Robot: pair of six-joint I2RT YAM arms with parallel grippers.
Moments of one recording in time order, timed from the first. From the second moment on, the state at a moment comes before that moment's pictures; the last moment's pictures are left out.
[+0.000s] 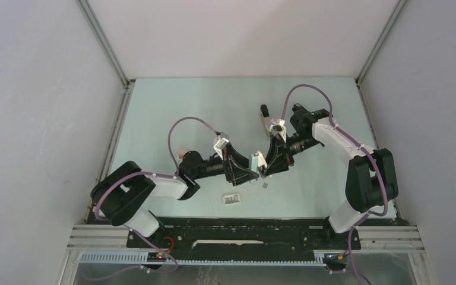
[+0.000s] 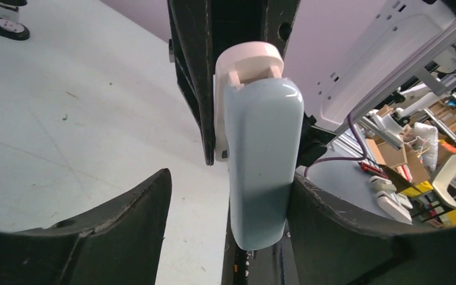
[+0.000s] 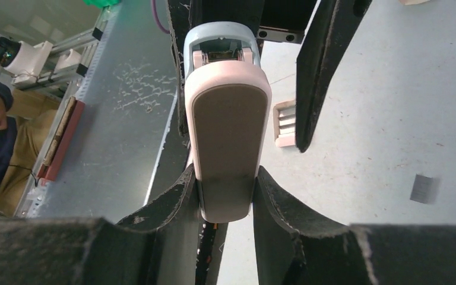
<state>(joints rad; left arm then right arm) -0.75 1.51 0.43 1.24 0.64 -0.66 0.33 1.62 1.22 -1.29 -1.33 -1.19</state>
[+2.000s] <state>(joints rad) -0.13 1.87 1.35 -0.56 -0.05 -0.48 0.30 1.09 0.98 -0.54 -0.85 -0.30</state>
